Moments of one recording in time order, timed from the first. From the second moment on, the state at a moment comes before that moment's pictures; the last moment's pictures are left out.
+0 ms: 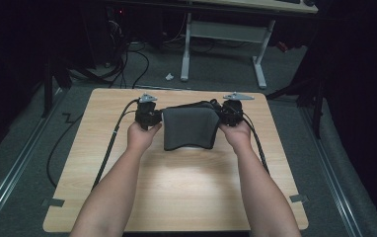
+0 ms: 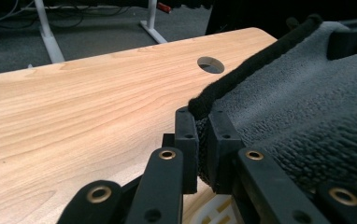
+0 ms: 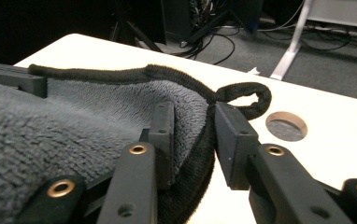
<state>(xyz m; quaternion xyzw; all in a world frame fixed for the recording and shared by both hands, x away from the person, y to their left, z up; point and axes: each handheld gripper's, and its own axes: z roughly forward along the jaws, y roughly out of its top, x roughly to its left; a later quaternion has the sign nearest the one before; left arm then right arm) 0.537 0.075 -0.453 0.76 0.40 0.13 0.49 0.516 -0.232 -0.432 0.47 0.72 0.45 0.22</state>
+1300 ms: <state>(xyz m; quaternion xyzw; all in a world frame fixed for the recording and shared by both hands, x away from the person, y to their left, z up) 0.526 0.098 -0.446 0.75 0.42 0.15 0.48 0.503 -0.255 -0.408 0.48 0.70 0.44 0.29</state>
